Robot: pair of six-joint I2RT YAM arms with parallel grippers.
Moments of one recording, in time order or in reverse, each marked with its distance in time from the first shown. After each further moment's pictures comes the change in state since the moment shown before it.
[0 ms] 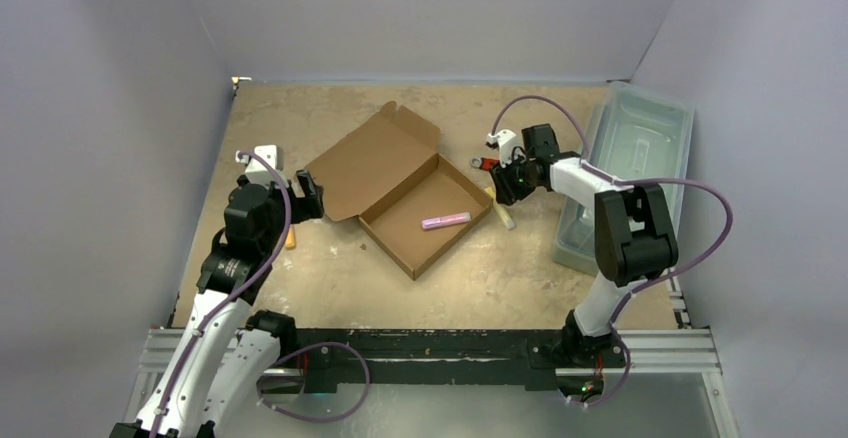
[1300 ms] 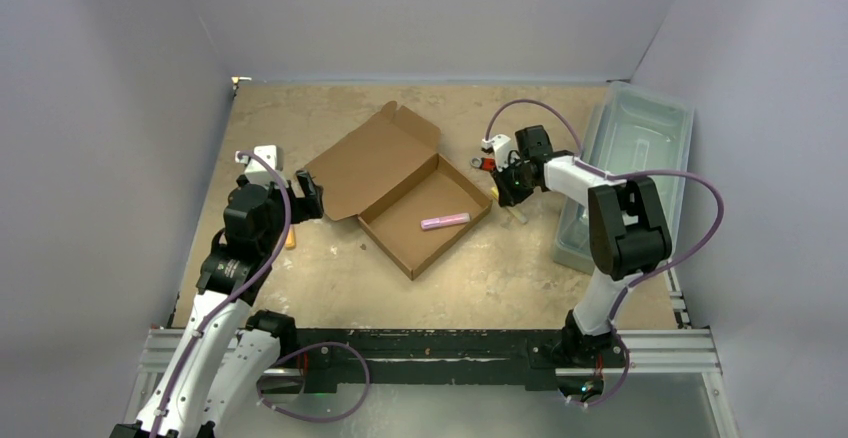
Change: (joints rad) left arm 0.000 -0.005 0.000 0.000 0.000 0.006; right arm 0.018 0.052 0.029 -0.040 0.055 -0.030
